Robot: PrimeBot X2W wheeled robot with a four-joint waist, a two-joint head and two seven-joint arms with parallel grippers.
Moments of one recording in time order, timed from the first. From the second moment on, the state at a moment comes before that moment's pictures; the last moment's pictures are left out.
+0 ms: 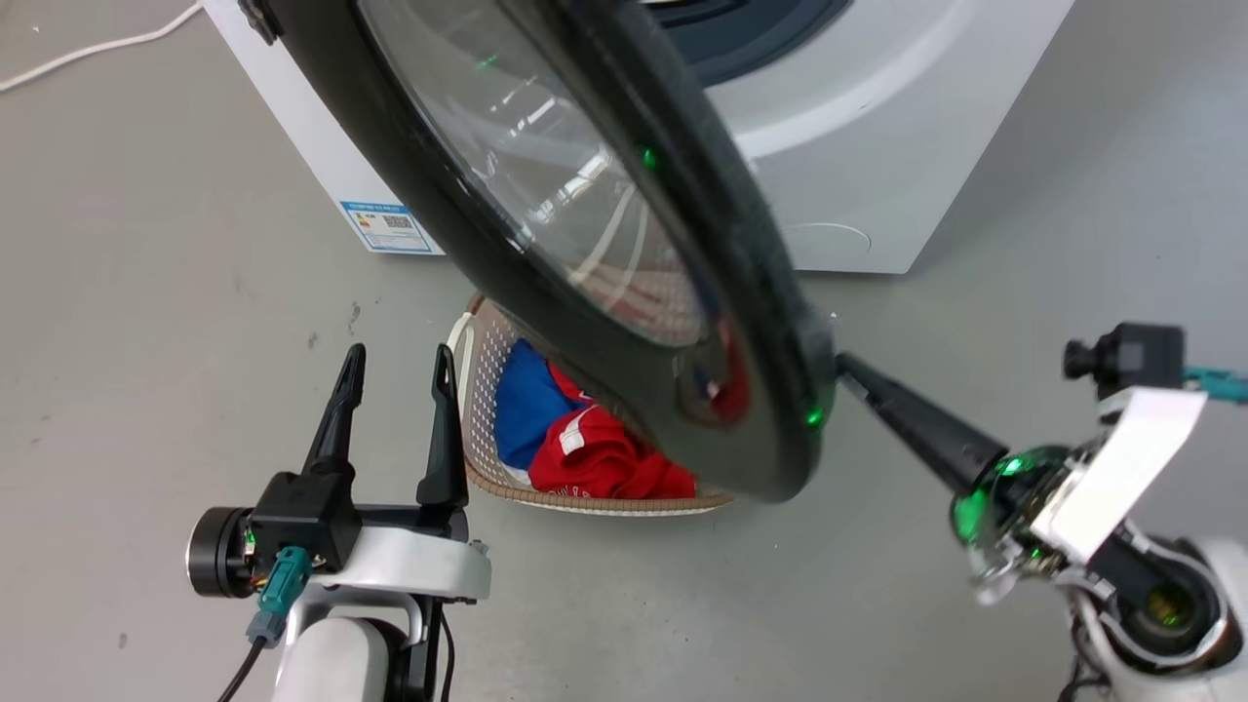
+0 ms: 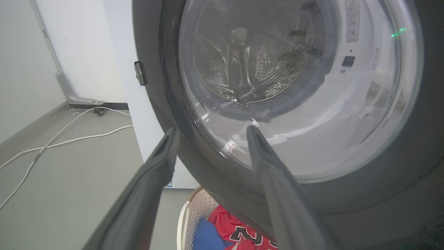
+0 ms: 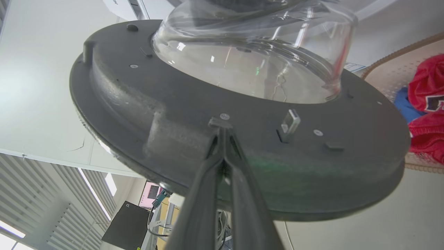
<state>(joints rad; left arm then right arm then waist) -0.16 0.05 -0.11 0.06 -0.13 0.04 -0.26 -0.25 -0.22 0.17 -0.07 1.58 0.13 0.57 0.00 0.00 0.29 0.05</state>
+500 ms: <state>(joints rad) -0.13 0.05 -0.12 0.07 -0.13 0.05 -0.26 -0.18 -0.16 0.27 -0.09 1.57 0.13 0.60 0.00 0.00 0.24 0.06</state>
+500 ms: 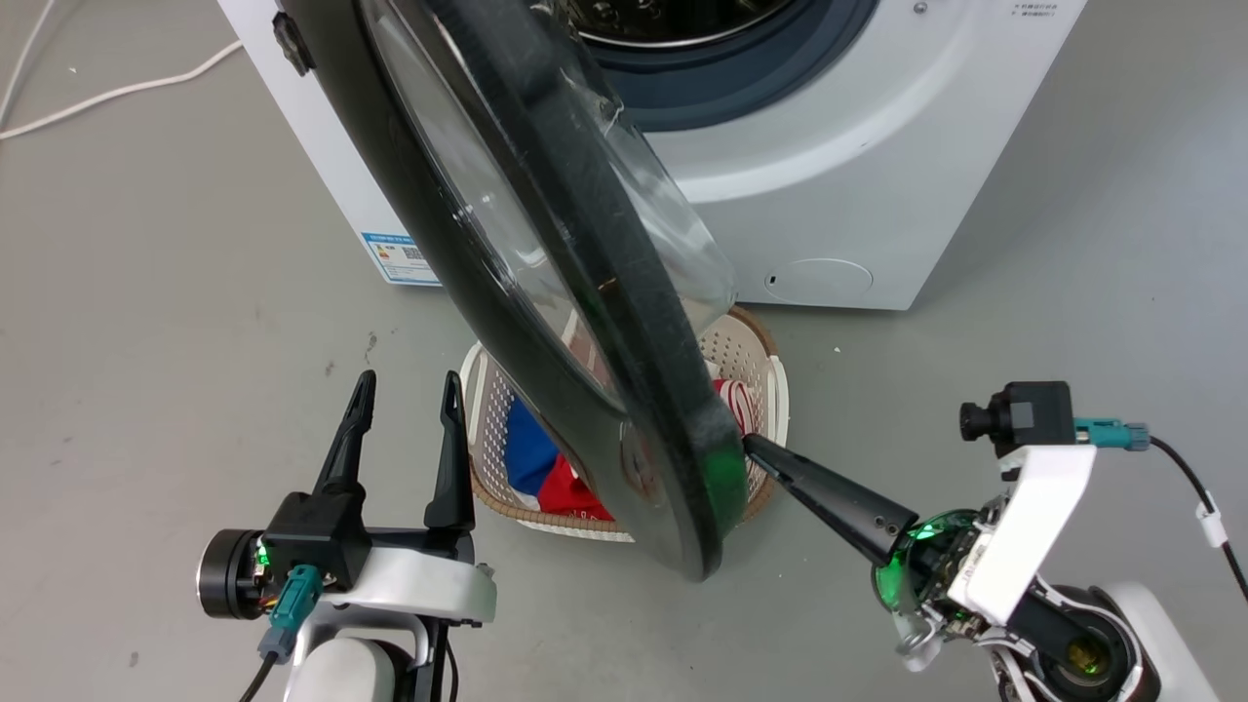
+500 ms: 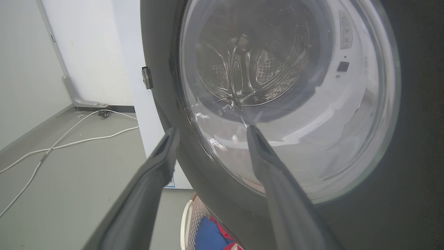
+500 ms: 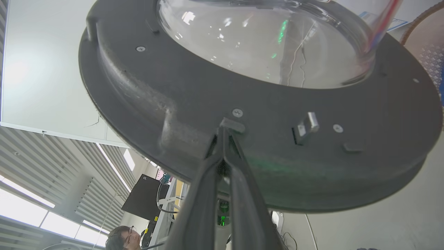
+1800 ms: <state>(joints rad) 0.01 0.05 -0.11 0.08 -0.11 0.05 -0.26 -0.01 -0.09 0.08 -0.03 1.45 0.13 0.07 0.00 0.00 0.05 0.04</state>
